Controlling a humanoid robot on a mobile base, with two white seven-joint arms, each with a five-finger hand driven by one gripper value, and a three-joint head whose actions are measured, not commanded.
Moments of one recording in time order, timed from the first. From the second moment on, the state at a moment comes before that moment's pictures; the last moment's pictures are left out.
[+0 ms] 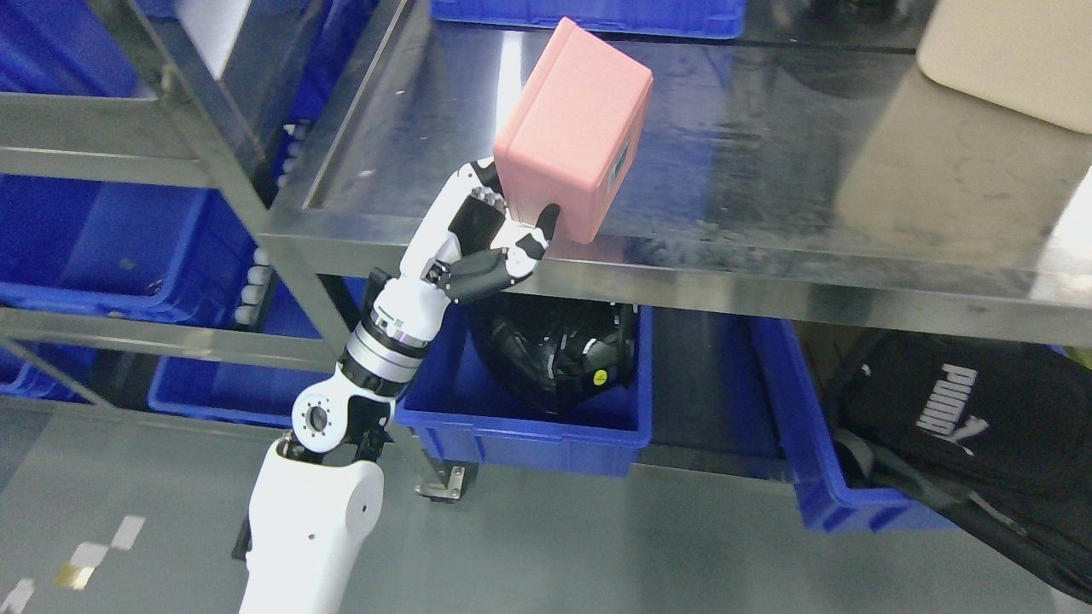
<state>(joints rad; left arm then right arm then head) -0.53 0.00 -0.25 -1.42 0.38 -0.47 -0.57 0.00 0.00 0.00 0.00 0.00 0.02 -0.04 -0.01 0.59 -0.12</state>
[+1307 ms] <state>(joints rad) -0.18 0.00 -0.21 -1.53 0.39 -0.66 -0.58 0.00 0.00 0.00 0.00 0.00 0.02 -0.04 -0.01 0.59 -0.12</state>
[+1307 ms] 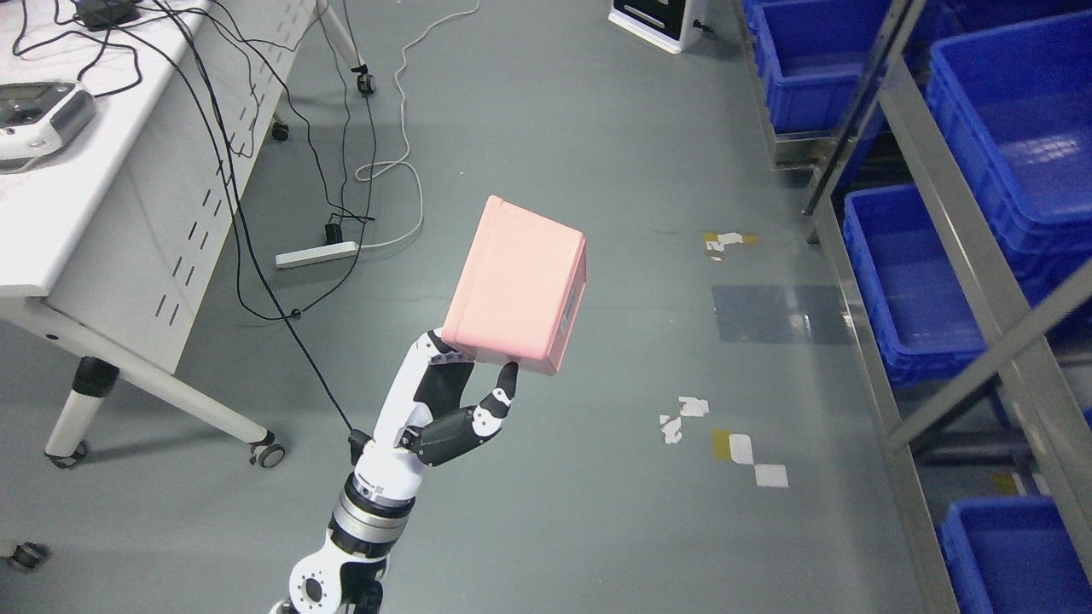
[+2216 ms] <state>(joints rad) -0.08 0.00 -0.20 -1.53 0.39 -0.73 -0.64 0.00 0.00 0.00 0.00 0.00 0.02 -0.04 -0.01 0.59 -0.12</state>
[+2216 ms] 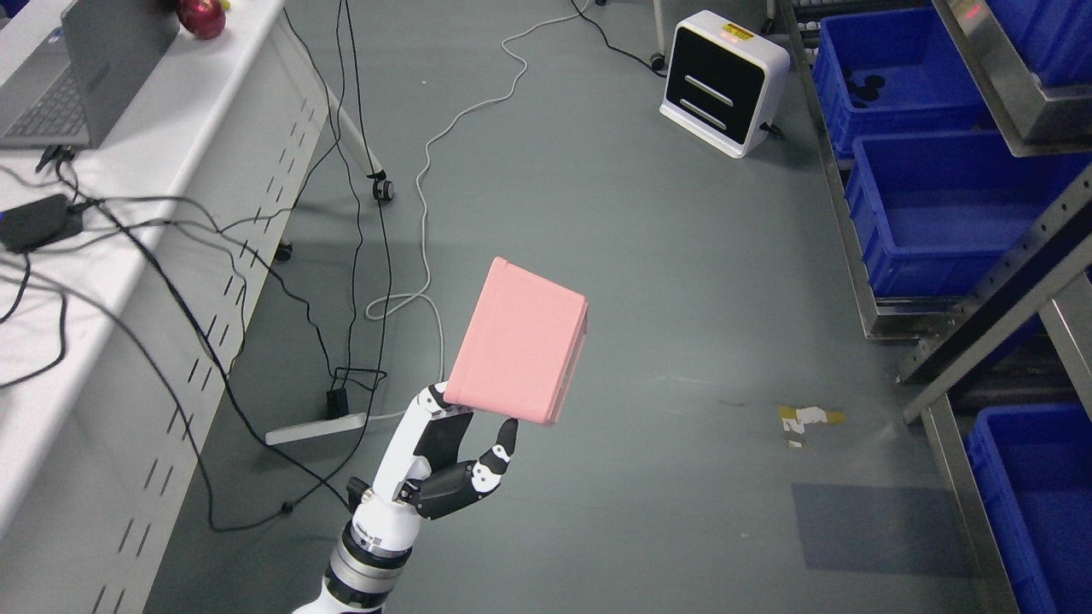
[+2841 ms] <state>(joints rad) 0.02 0.00 -0.28 -1.53 0.39 -0.77 -0.71 0.00 0.00 0.00 0.00 0.00 0.02 -0.04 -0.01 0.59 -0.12</state>
